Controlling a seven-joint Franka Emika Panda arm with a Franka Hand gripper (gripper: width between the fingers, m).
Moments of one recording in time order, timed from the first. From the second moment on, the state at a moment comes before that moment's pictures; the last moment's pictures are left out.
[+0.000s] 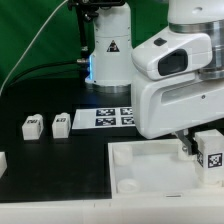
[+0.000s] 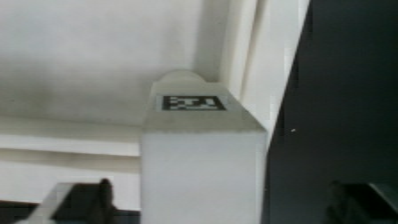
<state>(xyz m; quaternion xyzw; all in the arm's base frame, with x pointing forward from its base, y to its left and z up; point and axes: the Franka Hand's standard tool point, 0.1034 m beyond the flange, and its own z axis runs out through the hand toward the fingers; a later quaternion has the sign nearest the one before) 0.625 0.118 0.087 -0.99 -0.10 0.02 0.08</state>
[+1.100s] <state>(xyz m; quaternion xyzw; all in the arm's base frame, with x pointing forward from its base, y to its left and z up) 0.637 0.105 0.084 -0.95 0.29 0.02 0.09</state>
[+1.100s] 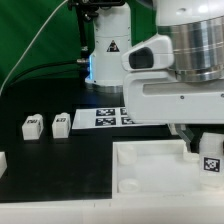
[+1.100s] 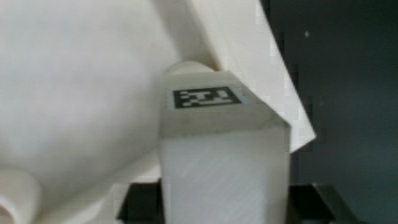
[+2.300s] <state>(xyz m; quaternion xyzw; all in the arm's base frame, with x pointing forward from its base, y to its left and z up) 0.630 0.109 0.082 -0.85 0.52 0.04 0.12</state>
